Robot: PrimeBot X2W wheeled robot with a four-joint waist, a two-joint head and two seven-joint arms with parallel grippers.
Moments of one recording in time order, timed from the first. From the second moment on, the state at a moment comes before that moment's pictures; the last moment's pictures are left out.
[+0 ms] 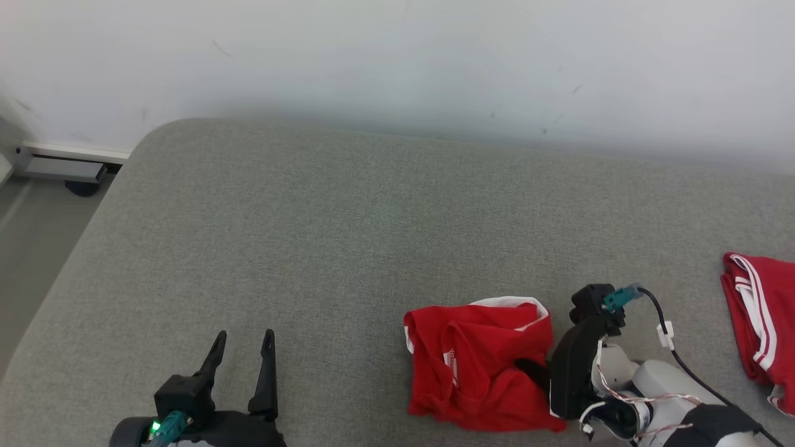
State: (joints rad) left arm -0.15 0.07 -0.29 0.38 -0.20 0.08 -0.22; right arm -0.49 -0.25 0.66 0.68 1.00 0.09 0.43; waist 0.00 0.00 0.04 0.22
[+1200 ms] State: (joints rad) left arm -0.13 0.08 -0.28 0.39 -0.20 0.08 -0.23; right arm -0.75 -0.42 0.64 0.74 1.00 0.12 0.57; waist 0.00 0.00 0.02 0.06
